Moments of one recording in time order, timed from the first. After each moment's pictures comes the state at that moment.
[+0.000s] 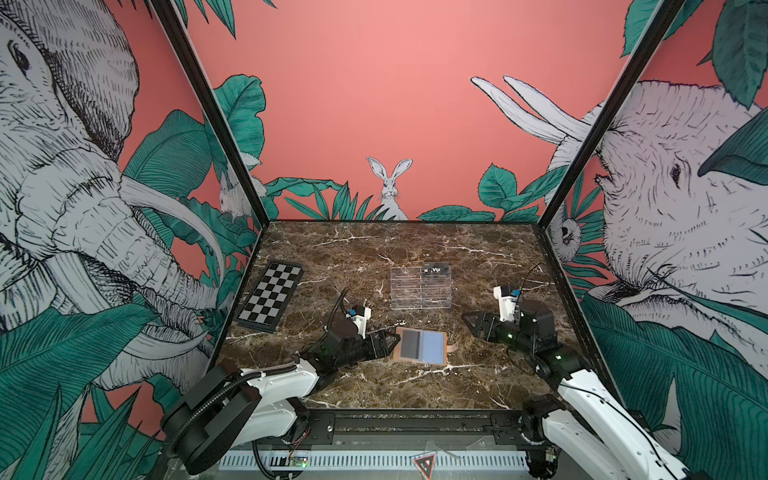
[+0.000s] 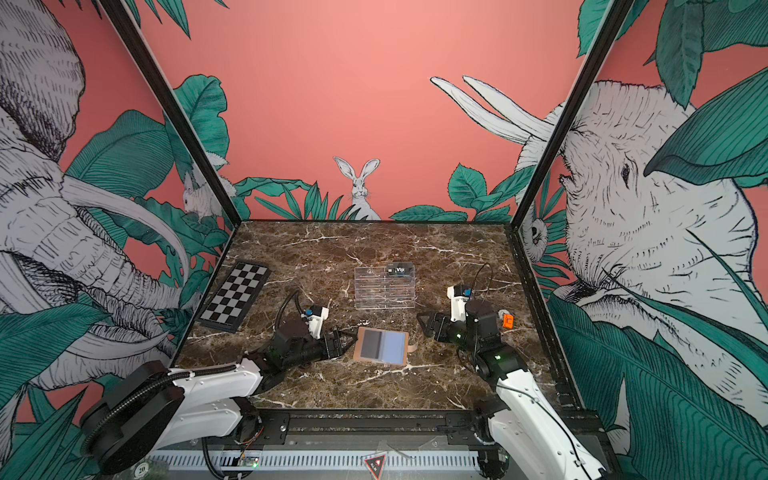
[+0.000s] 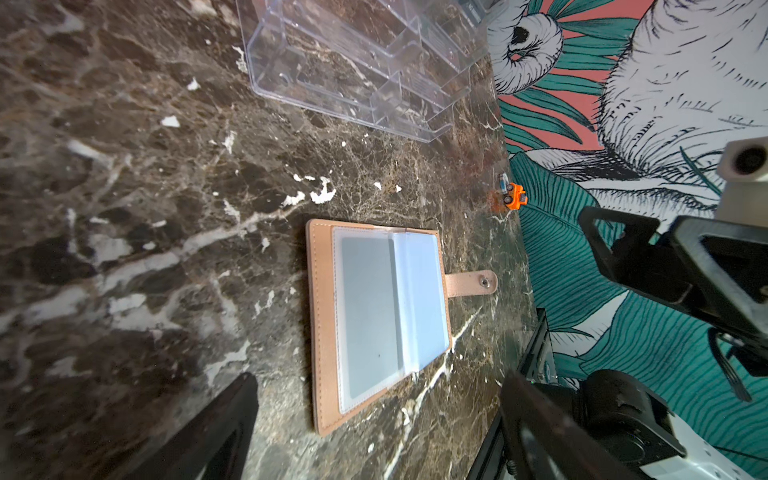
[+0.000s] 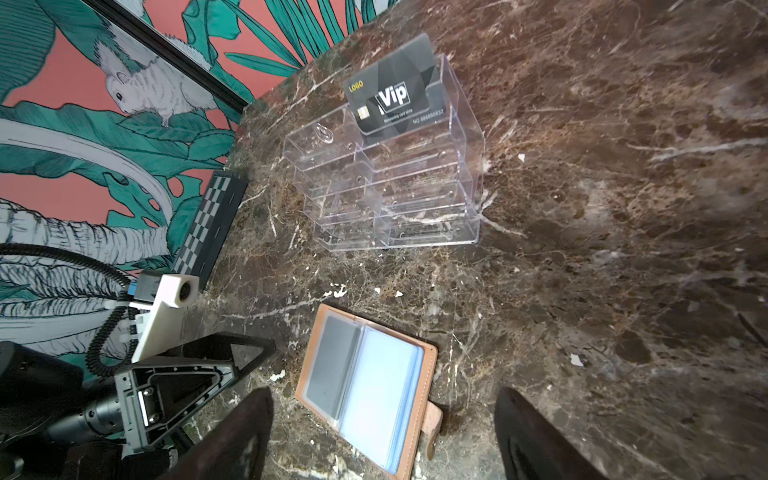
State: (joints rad) left arm -0.75 1.21 0.21 0.49 0.30 -0.93; right arm 0.31 0.76 0.45 -0.29 -0.37 0.53
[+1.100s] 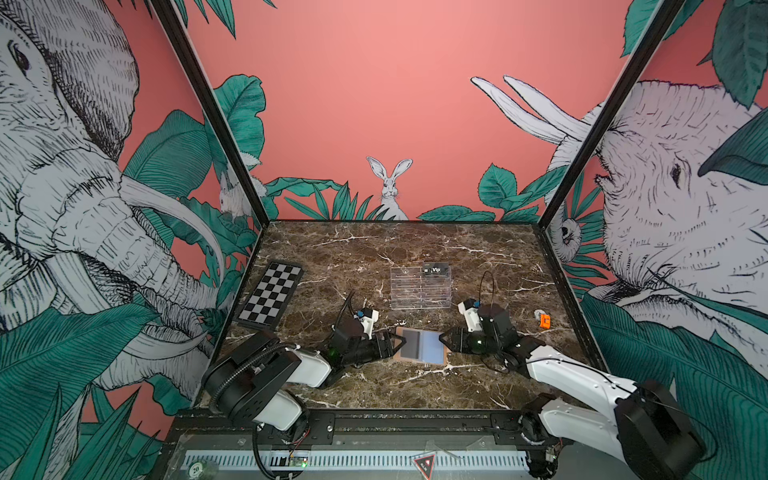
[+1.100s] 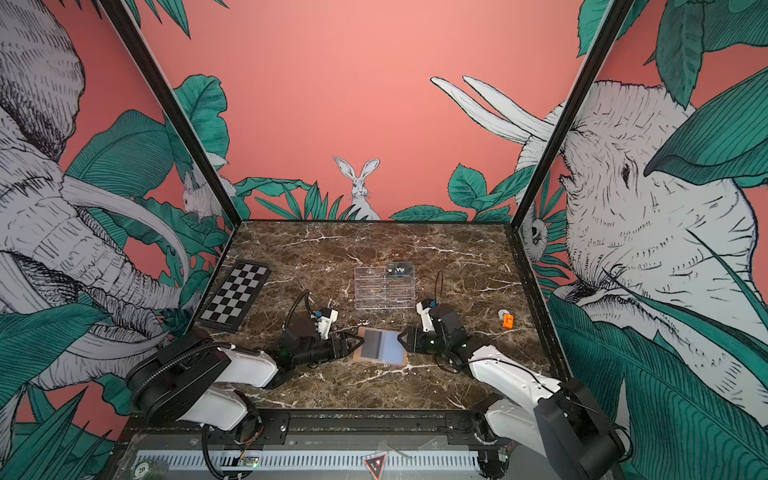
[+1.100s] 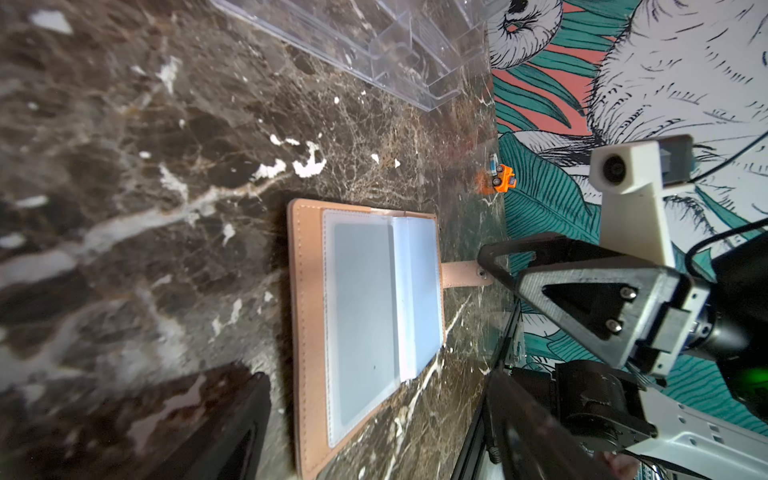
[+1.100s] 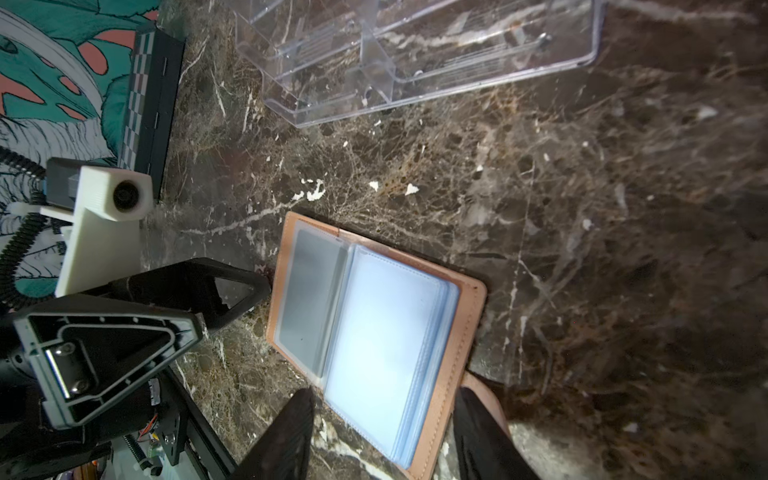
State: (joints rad) left arm -0.75 1.49 0.22 0.77 0.41 -1.00; right arm 0.56 1.13 0.40 -0.08 -0.36 0.62
